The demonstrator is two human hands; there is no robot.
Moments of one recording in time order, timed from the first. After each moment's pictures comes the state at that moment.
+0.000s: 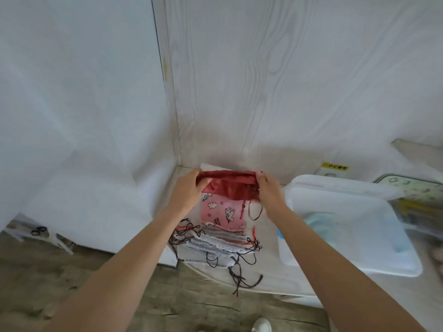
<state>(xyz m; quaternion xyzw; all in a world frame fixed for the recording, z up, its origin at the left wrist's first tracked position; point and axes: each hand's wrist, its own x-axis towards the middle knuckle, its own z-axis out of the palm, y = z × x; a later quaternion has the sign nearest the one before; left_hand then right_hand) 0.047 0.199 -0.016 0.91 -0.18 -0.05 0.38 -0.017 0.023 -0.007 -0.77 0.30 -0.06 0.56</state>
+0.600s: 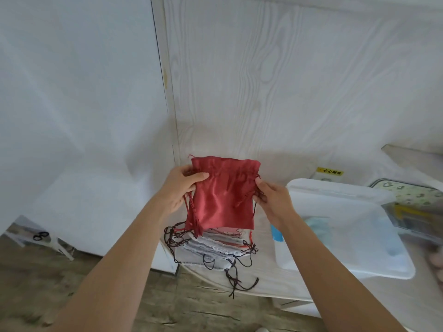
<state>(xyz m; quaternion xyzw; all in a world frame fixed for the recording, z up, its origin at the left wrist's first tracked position) 0.040 0.207 0.027 0.64 -0.02 -0.25 0.72 -0.043 0.006 0.002 -0.58 0.27 -0.08 0.77</state>
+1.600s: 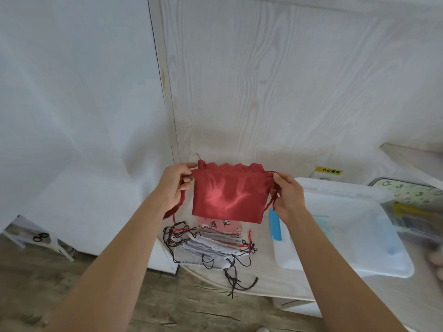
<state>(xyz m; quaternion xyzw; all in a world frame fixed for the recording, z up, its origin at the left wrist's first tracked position) 0.050 0.209 0.025 0.60 0.06 -0.23 0.77 -0.047 -0.014 0.015 -0.49 0.31 -0.18 0.80</state>
